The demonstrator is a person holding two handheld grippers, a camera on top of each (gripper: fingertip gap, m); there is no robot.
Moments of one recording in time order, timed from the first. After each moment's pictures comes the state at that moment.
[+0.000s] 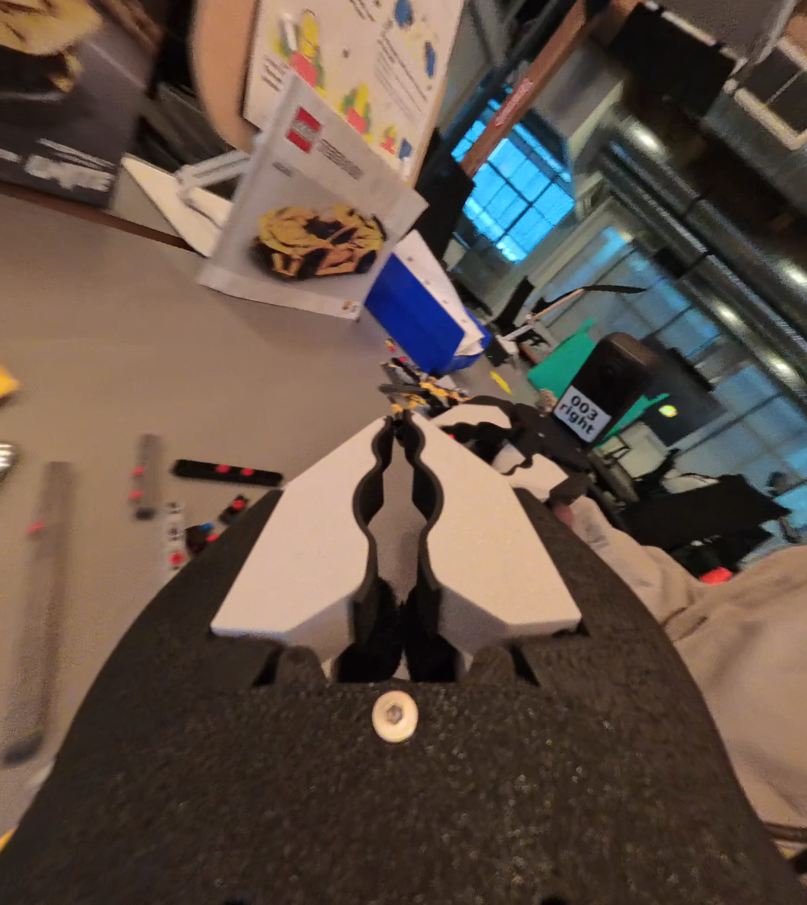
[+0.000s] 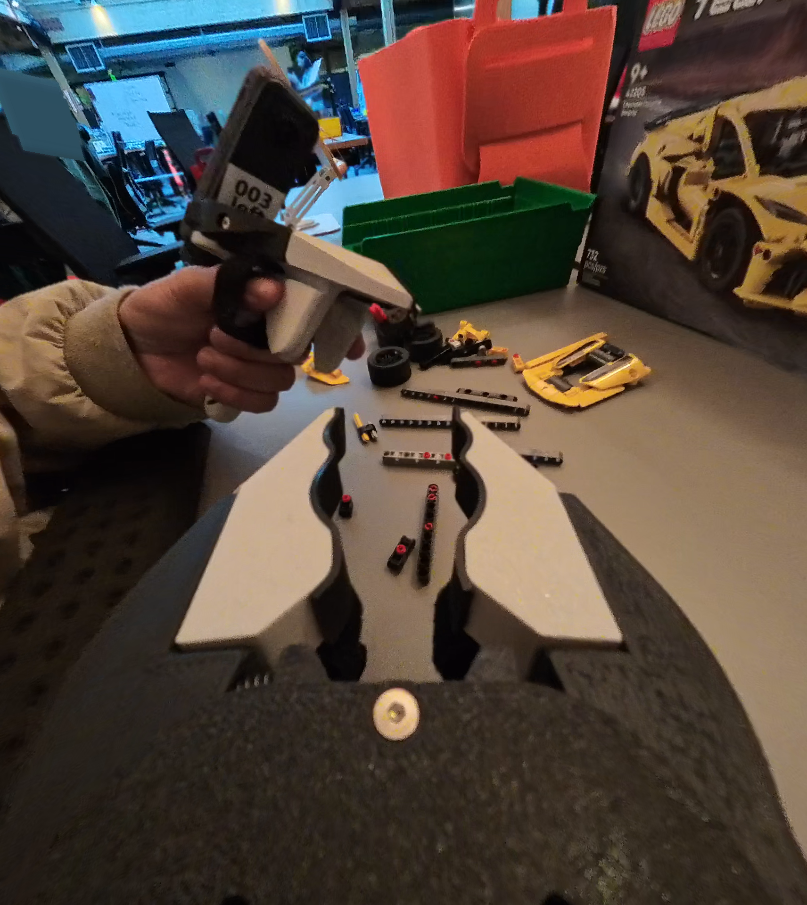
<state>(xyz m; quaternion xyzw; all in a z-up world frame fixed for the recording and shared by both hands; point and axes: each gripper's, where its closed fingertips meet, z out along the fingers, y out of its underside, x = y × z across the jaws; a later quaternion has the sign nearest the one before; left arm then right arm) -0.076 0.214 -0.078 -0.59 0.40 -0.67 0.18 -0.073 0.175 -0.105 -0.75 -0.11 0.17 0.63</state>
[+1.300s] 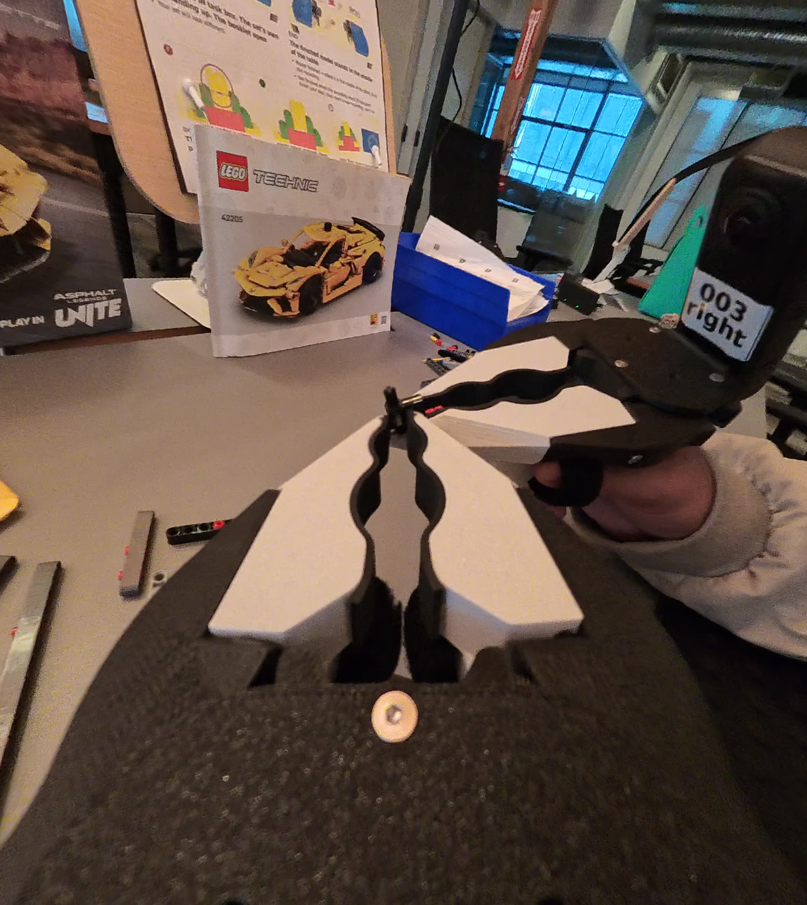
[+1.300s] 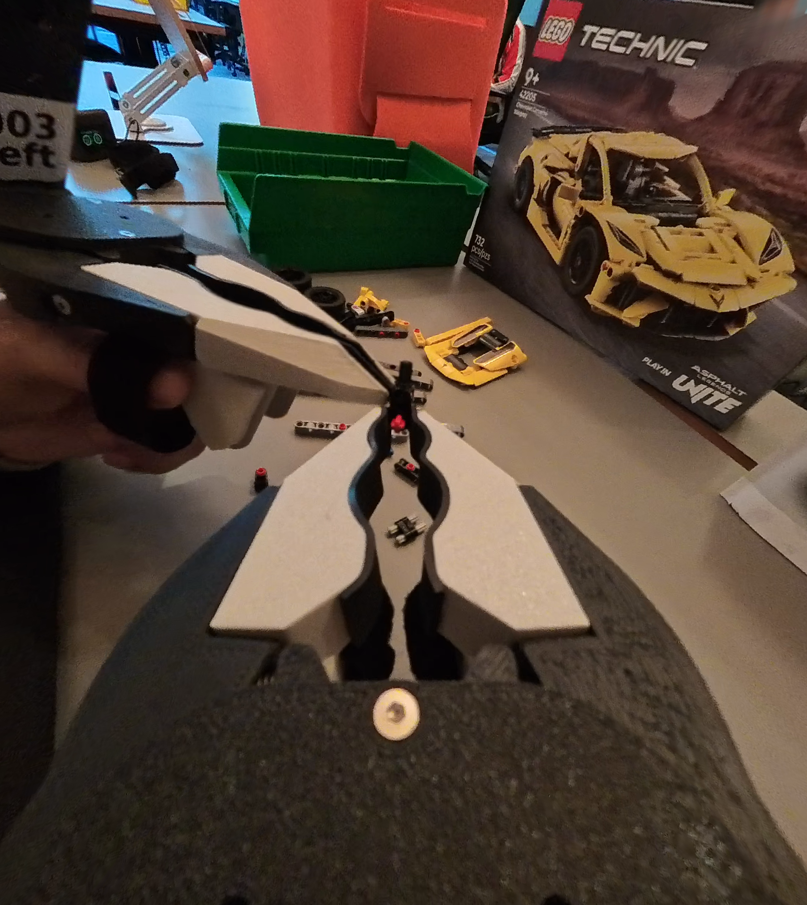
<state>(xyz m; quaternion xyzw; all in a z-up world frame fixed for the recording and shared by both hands) -0.055 0.161 -0.091 -0.53 0.50 -0.58 0.36 -0.055 0.171 -0.106 -0.78 -0.11 -0.01 0.61</state>
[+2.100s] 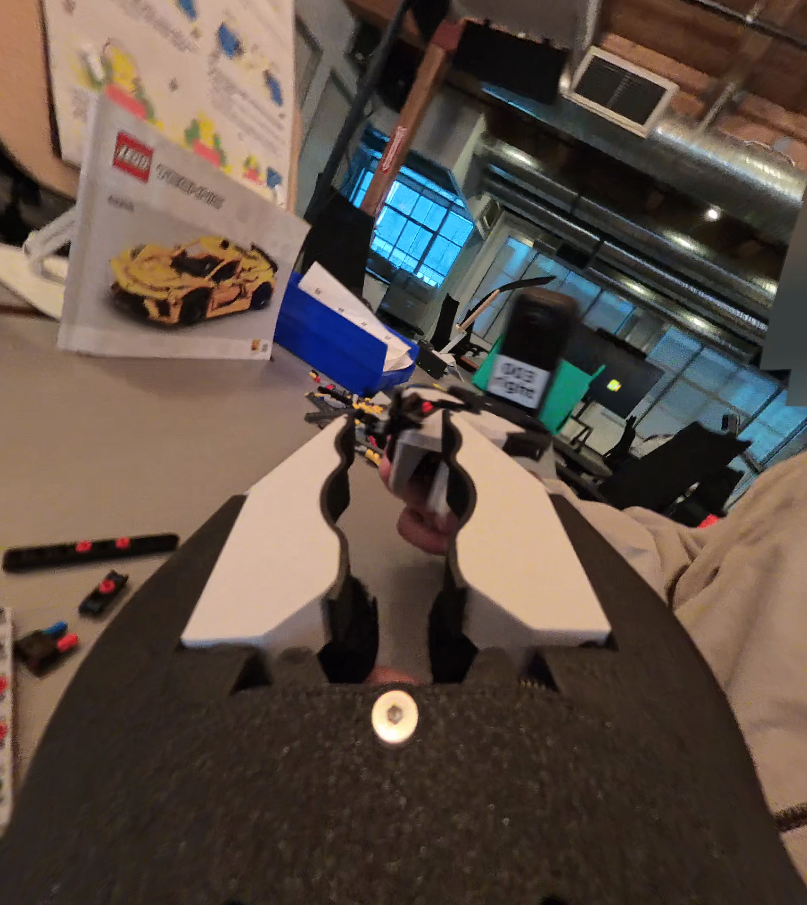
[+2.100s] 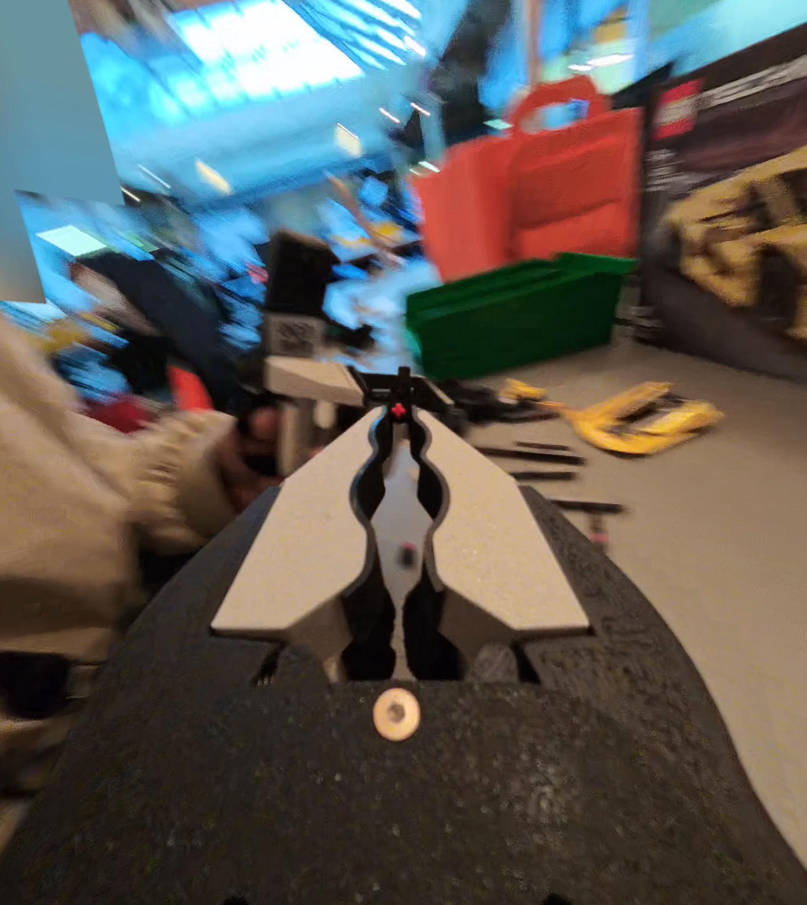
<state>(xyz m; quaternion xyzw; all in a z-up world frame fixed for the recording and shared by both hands) -0.073 0.154 -0.067 -0.47 0.45 -0.72 0.24 -0.083 0.160 -0.075 -0.69 -0.09 0.27 0.67</state>
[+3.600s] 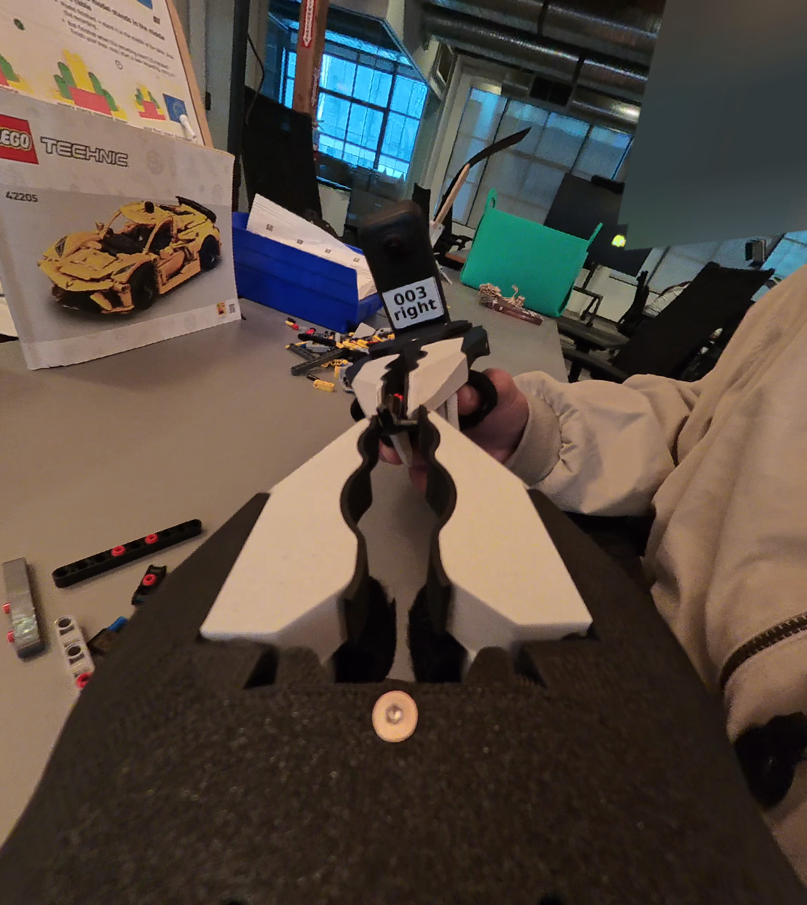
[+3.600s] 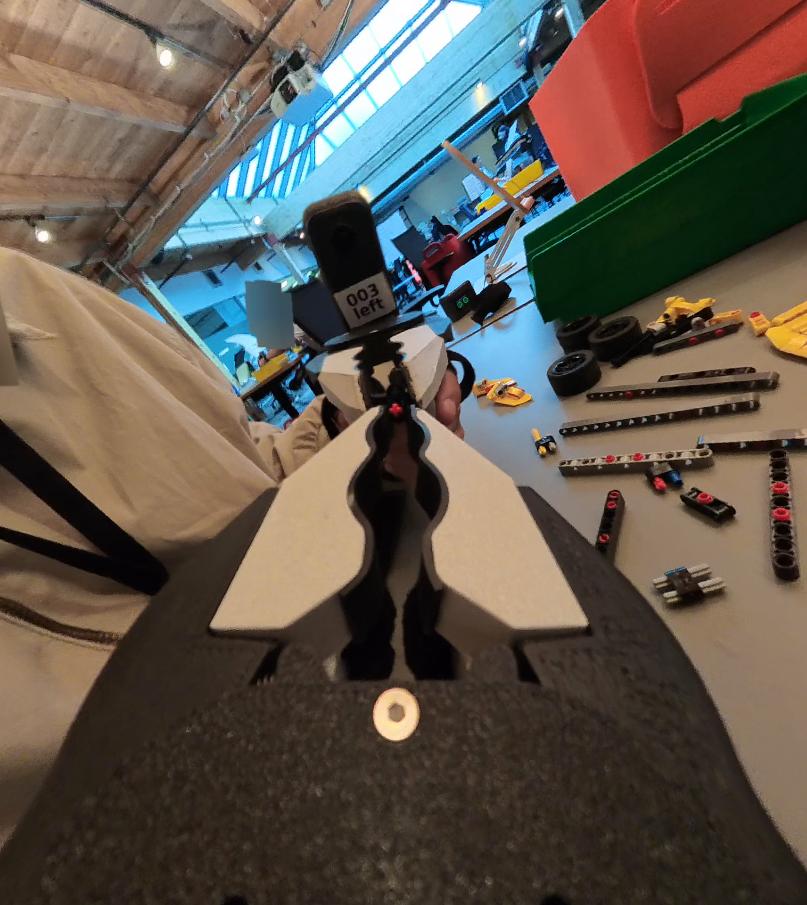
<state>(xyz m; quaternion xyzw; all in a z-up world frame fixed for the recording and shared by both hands) -0.093 0.140 -0.082 -0.41 0.58 -0.67 0.23 -0.099 0.149 -0.088 -0.67 -0.08 0.47 0.57</state>
